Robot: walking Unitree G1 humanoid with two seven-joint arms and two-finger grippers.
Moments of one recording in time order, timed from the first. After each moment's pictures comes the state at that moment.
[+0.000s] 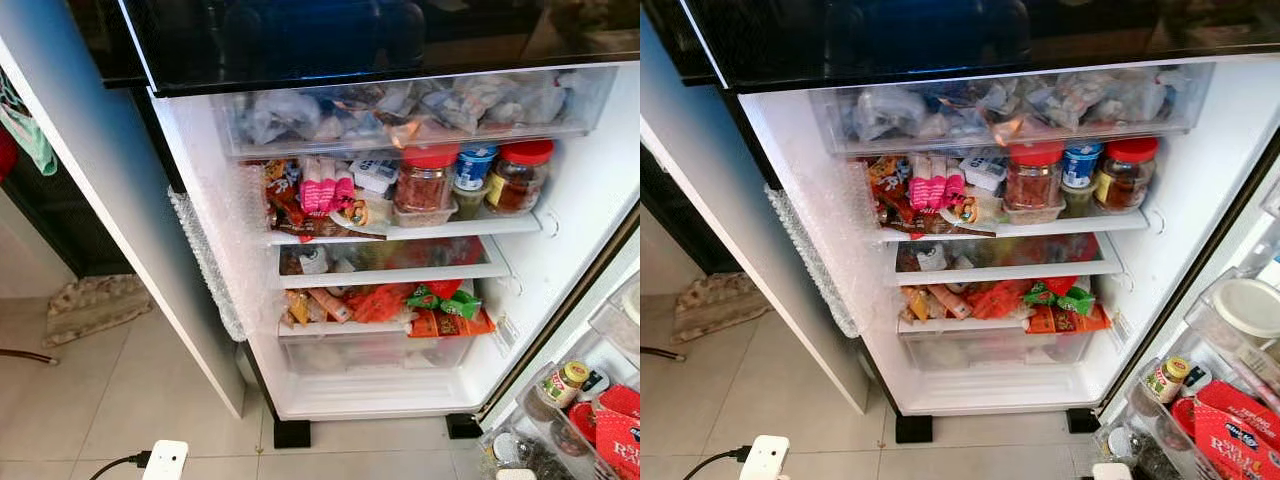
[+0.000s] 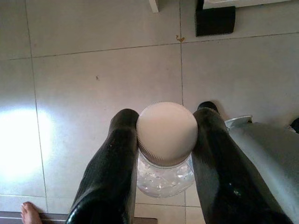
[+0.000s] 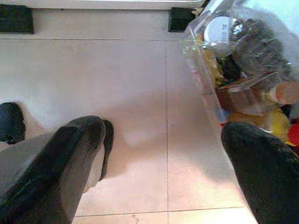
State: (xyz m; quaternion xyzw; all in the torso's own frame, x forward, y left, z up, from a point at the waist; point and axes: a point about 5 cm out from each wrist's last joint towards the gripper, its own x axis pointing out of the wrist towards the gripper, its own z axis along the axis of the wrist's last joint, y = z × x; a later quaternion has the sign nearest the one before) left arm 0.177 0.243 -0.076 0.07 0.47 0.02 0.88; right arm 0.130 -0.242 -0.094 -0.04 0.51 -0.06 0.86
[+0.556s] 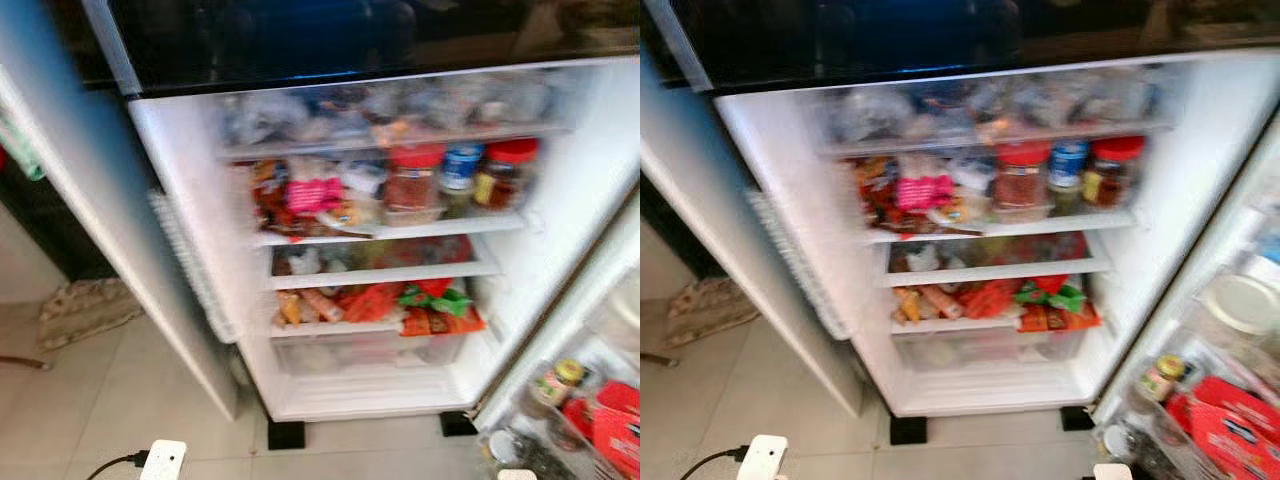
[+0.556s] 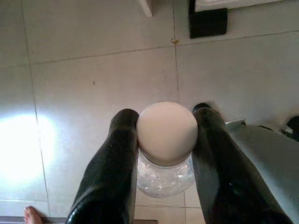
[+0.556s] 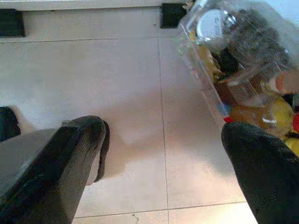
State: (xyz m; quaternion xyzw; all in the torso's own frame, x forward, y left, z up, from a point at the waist) left arm 0.178 0.245 -0.075 0.07 0.47 0.02 0.88; right arm 0.126 -0.244 -0.095 -0.03 0.51 -0.08 0.85
